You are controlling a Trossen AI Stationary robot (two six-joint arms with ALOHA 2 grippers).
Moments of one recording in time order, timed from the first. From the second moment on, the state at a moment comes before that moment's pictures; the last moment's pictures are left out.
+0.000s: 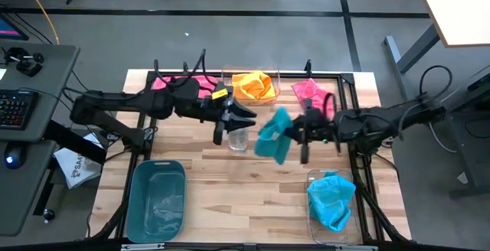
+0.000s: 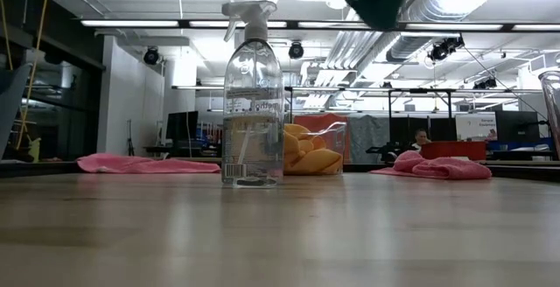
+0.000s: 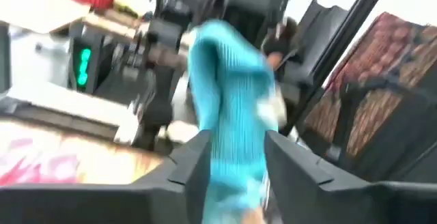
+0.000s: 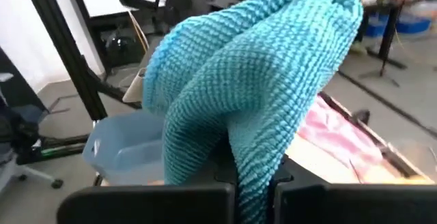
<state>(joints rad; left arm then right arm) -0.04 1.39 1.41 -0.11 0.09 -0.36 0.34 1.14 1.19 -0.25 0.45 0.20</state>
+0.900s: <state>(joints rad) -0.05 1.35 1.40 -0.34 -0.01 -0.36 1.15 1.13 1.15 -1.08 0.75 1.51</state>
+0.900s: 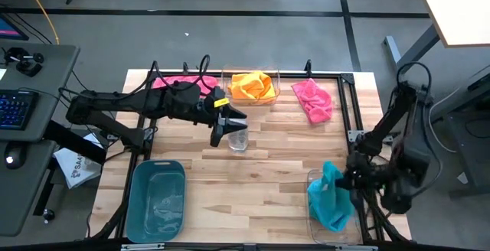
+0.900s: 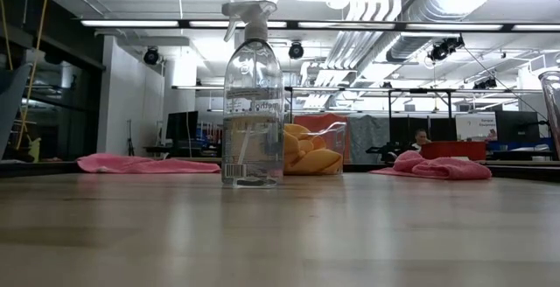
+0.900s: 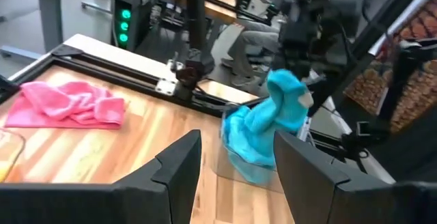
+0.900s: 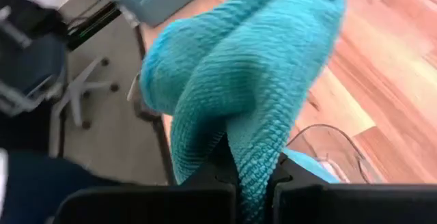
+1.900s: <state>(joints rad) -0.03 1.35 1.40 -0.34 -0.01 -0.34 0.94 1.18 0.71 -0.60 0.04 1.50</state>
